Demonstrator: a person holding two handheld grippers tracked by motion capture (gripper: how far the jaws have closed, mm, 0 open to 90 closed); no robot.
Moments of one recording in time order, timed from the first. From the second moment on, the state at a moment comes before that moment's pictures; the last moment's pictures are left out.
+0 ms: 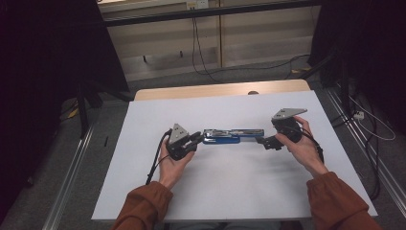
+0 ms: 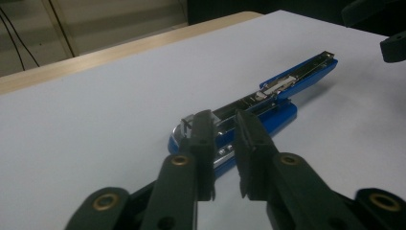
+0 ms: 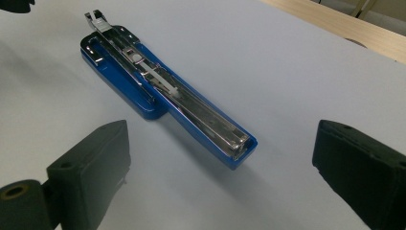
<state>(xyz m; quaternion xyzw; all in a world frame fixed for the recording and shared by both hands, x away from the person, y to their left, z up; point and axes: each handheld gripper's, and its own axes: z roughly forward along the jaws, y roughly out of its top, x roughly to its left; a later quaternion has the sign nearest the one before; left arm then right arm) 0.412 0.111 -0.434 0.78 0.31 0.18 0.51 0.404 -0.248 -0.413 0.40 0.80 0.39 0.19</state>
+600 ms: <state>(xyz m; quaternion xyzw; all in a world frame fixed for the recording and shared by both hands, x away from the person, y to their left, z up) 0.428 0.090 -0.450 0.81 0.30 0.19 0.47 0.406 -0.249 -0.416 0.40 0.80 0.39 0.19</state>
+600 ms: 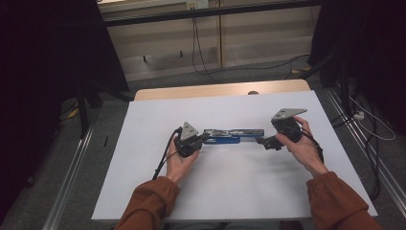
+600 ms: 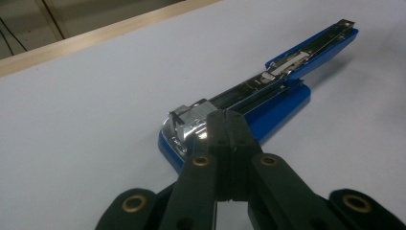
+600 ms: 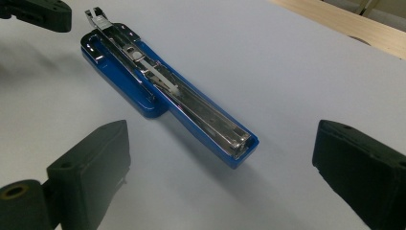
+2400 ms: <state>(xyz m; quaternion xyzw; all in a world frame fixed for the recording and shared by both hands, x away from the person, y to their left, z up) 0.441 0.077 -0.457 0.84 0.29 0.19 0.43 0.394 -0.264 -0.430 0.42 0.80 0.39 0.19</state>
